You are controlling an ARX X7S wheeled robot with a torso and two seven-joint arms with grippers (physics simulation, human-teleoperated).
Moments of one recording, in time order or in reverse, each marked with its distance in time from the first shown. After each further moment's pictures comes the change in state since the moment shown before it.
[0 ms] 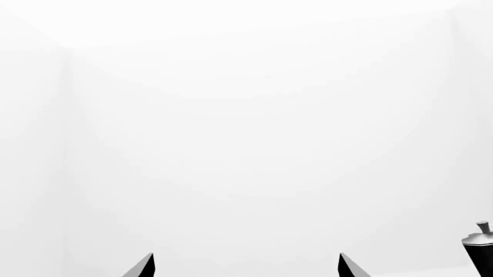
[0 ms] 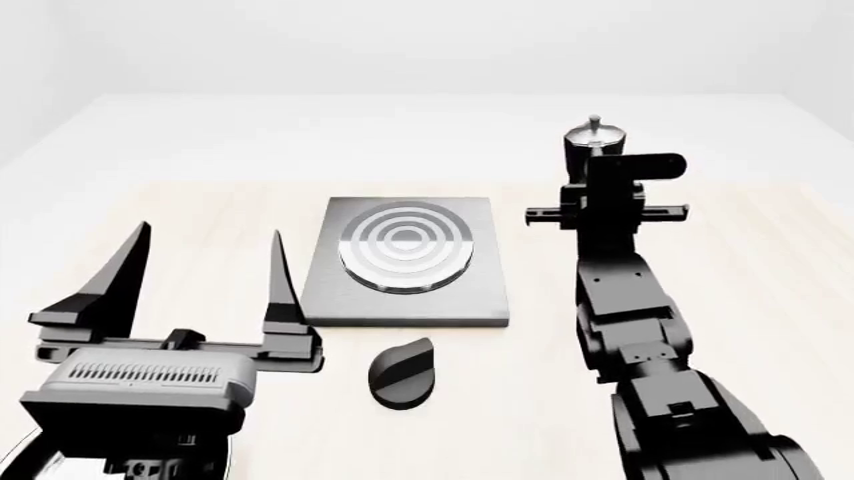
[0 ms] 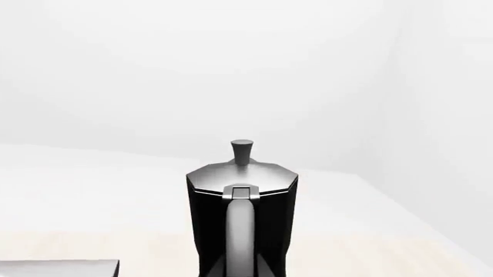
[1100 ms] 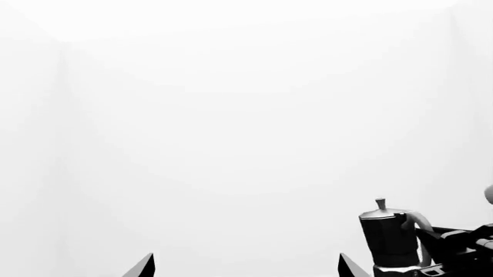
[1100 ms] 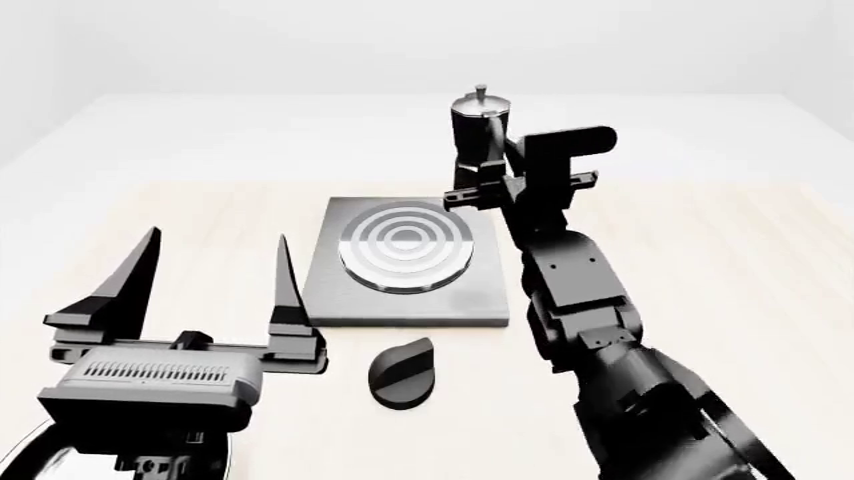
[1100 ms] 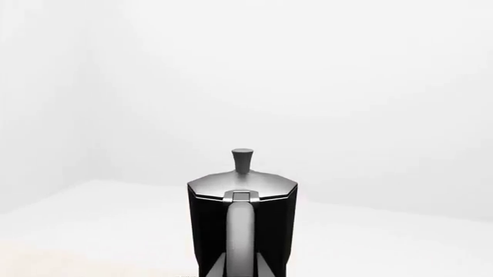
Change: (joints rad) left arm 0.001 0.007 0.014 -0.046 -0.001 0.040 0.006; right arm 0.048 -0.086 -0.516 0.000 0.600 -0.157 -0.231
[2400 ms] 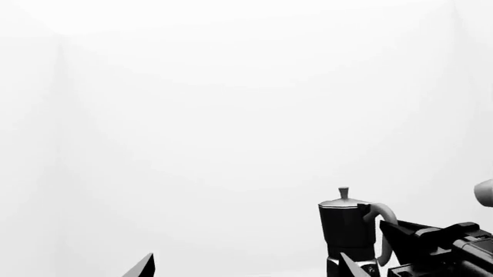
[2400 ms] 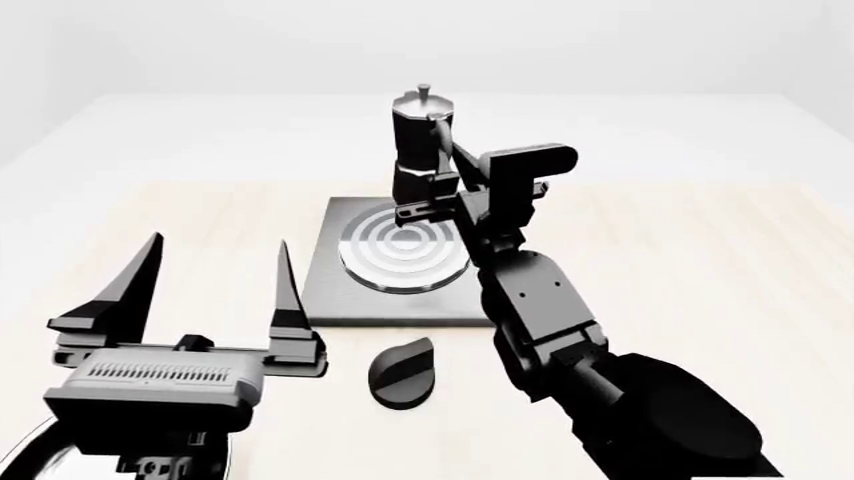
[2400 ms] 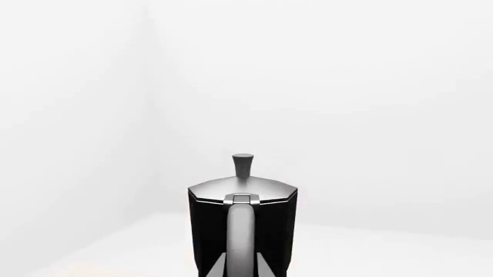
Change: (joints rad) left arm 0.008 -0.008 0.004 -0.007 -0.009 0.000 -0.008; right arm -0.012 -0.003 -0.802 -0.130 0.776 -0.285 0.045
